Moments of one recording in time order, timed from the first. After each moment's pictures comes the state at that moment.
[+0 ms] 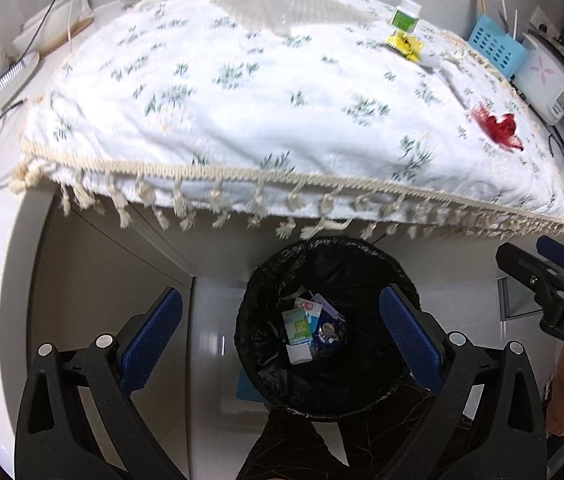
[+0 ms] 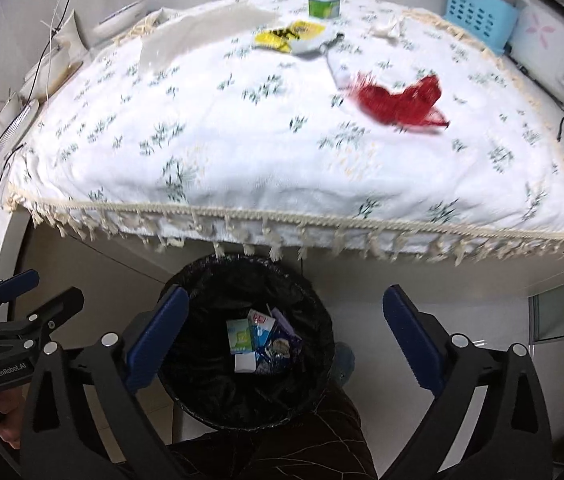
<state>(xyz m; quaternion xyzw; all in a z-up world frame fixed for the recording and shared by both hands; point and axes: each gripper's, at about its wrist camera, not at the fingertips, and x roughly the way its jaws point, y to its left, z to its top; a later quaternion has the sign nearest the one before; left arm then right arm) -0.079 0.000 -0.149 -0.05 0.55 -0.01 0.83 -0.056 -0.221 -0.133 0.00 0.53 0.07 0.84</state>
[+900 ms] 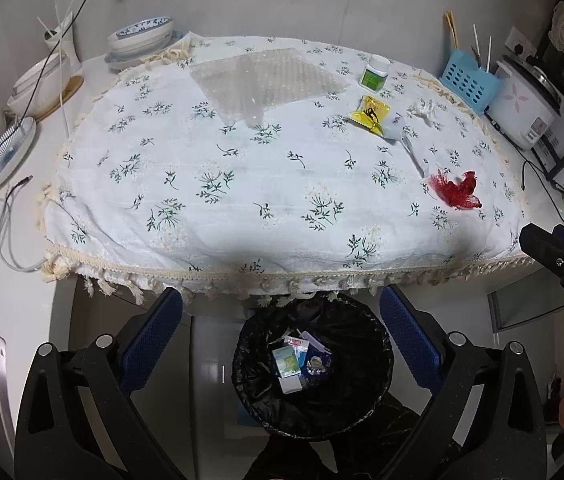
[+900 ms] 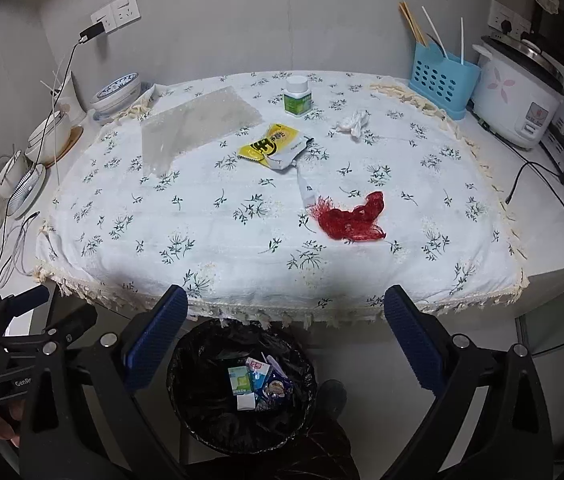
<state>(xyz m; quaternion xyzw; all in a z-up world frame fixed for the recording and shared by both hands) -0.046 -0.012 -0.068 -0.04 0.51 -0.03 0.86 -0.038 -0.235 -0.034 0.01 0.47 0.04 0.88</state>
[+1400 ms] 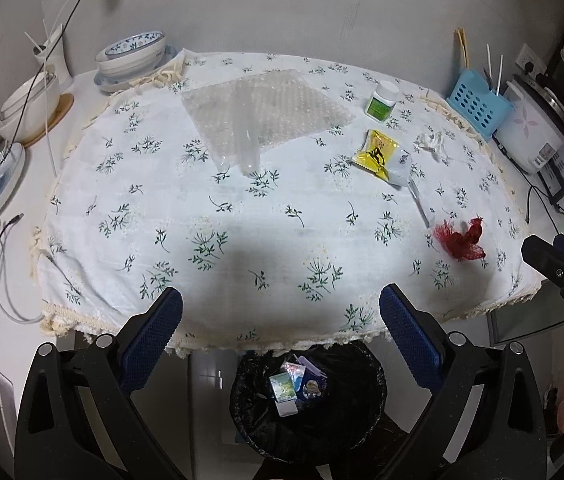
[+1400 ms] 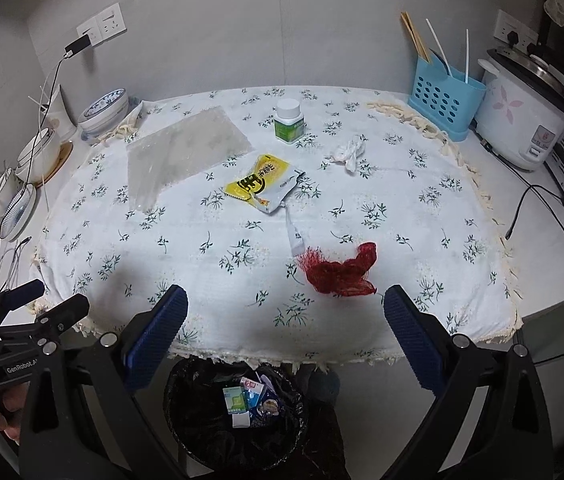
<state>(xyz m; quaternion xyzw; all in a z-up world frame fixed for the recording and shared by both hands) 0.019 -0.014 -0.050 -0.04 0.50 -0.03 0.86 0.028 -0.246 -0.021 0.01 0.47 0.04 0.88</state>
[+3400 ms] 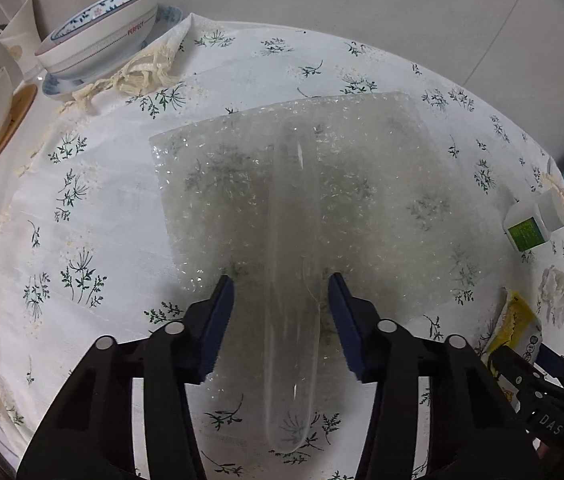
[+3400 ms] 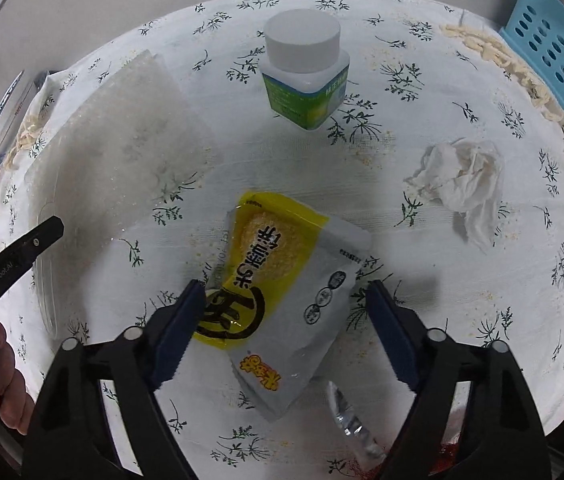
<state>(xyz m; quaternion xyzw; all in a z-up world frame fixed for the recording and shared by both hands) 0.277 0.027 -0.133 -0.08 0.57 0.06 0.82 0.264 -0.206 -0.154 0.04 0.63 0.02 0.77</state>
